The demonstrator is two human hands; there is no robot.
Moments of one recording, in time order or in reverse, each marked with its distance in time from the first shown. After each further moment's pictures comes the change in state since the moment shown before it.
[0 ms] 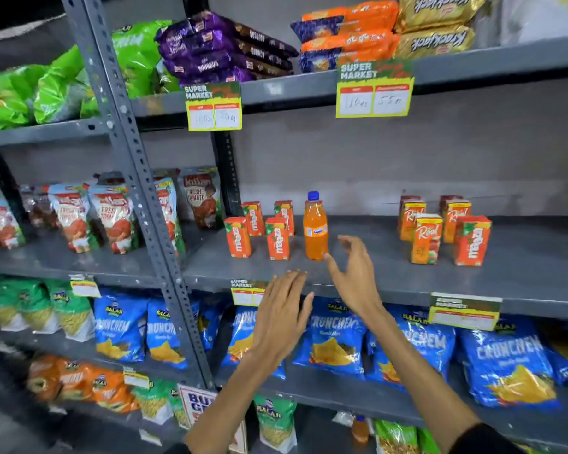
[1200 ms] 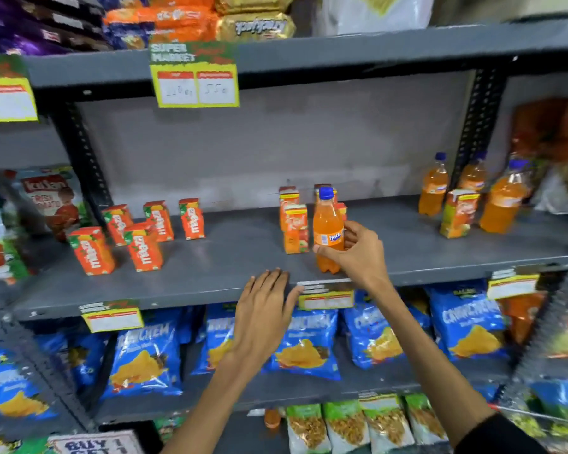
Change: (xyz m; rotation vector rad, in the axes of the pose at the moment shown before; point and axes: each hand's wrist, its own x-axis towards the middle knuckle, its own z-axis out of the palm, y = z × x) left_hand 0.051 0.185 0.054 -0.094 -0.198 0.045; right_hand 0.014 0.091 -0.217 0.005 0.143 0.209
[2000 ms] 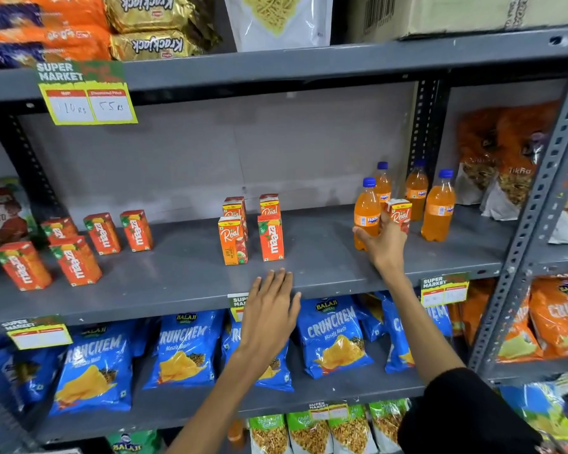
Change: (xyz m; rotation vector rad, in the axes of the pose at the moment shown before) left_hand 0.036 0.121 0.055 0.099 -0.152 0.038; right_hand 0.079 0.096 -0.147 -0.133 0.219 0.105
